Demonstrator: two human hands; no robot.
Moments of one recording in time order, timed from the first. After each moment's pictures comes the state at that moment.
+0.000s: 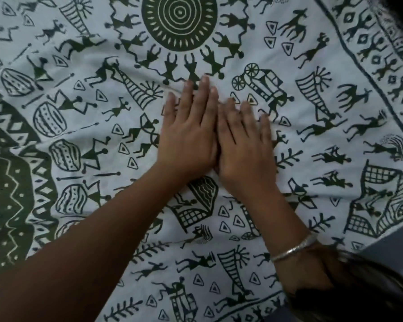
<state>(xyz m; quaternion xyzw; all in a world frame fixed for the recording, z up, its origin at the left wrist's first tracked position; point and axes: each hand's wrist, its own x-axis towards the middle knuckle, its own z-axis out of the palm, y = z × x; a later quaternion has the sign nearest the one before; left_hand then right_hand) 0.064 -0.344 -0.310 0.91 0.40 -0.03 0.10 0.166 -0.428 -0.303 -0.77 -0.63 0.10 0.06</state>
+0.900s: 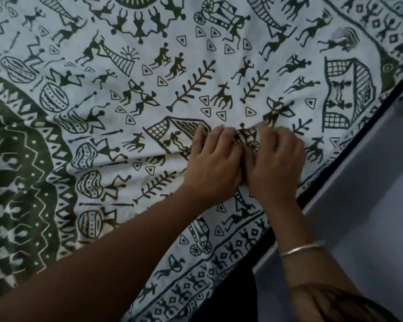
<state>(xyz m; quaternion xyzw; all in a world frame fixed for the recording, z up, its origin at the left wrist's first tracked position) 0.012 -0.504 -0.289 0.97 0.22 -0.01 0.11 0.111 -0.591 -0.294 -0.91 -0.39 0.00 0.10</state>
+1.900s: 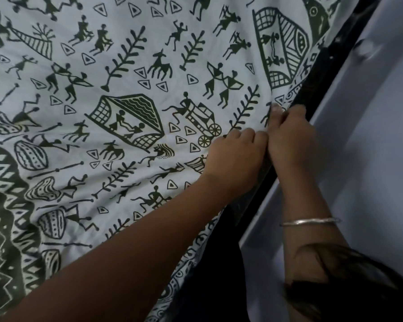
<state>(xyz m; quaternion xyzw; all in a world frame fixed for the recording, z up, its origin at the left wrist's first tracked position) 0.074 -0.592 -0.272 0.97 0.11 -0.07 0.21 0.164 -0.660 -0.278 -0.97 -0.06 0.18 0.14</state>
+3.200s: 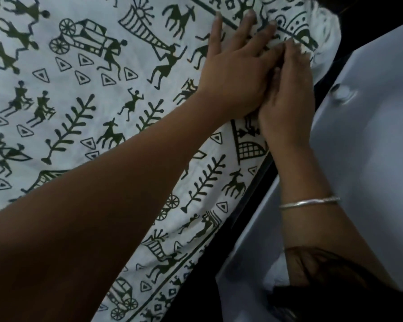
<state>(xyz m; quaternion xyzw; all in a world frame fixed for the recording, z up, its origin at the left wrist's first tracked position) 0.283 -0.482 -0.285 0.99 0.12 -0.03 0.12 0.320 -0.590 -0.290 -0.93 -0.25 0.07 0.25</state>
